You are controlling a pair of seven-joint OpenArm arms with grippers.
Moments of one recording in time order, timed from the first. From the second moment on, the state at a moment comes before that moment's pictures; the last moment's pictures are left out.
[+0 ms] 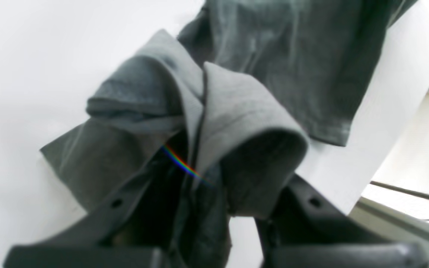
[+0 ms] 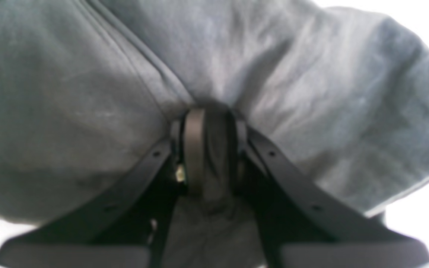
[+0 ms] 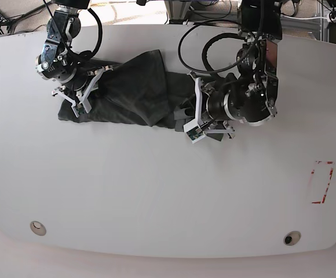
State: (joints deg) left arm -4.2 -0.6 6.6 106.7 -29.5 -42.8 83.4; right arm -11.3 5.7 20.8 96.5 11.3 40.9 -54.3
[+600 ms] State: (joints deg) left arm -4.3 6.7 6.9 105.4 -32.7 -42.8 83.4; right arm -11.3 5.7 20.7 96.5 11.3 40.9 -54.2
